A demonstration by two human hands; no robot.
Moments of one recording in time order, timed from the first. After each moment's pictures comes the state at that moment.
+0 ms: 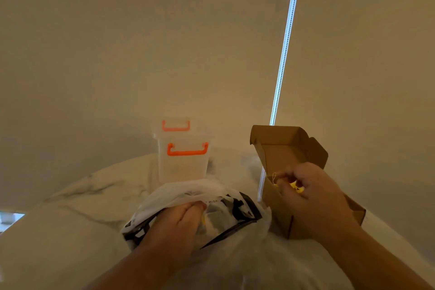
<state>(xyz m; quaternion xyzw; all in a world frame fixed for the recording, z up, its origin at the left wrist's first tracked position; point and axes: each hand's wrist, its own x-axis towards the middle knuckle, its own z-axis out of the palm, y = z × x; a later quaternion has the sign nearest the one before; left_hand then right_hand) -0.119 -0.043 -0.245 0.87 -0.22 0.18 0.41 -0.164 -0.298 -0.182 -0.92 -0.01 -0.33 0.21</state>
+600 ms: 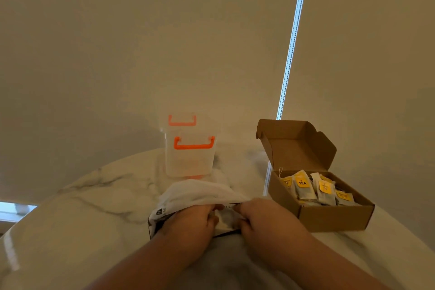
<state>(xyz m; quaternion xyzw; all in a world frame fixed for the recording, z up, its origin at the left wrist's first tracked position) -0.105 -0.060 -0.251 0.94 -0.22 0.06 0.27 -0.150 -0.229 -0.217 -0.99 -0.06 -0.05 0.08</state>
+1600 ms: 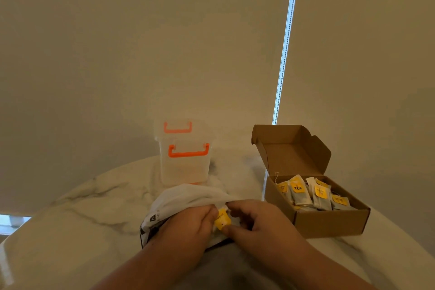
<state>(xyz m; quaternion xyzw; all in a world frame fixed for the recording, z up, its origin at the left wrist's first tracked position) -0.112 -0.058 -0.243 0.92 -0.20 0.08 0.31 -0.155 -0.237 -0.224 -0.94 -0.06 -0.12 0.31</state>
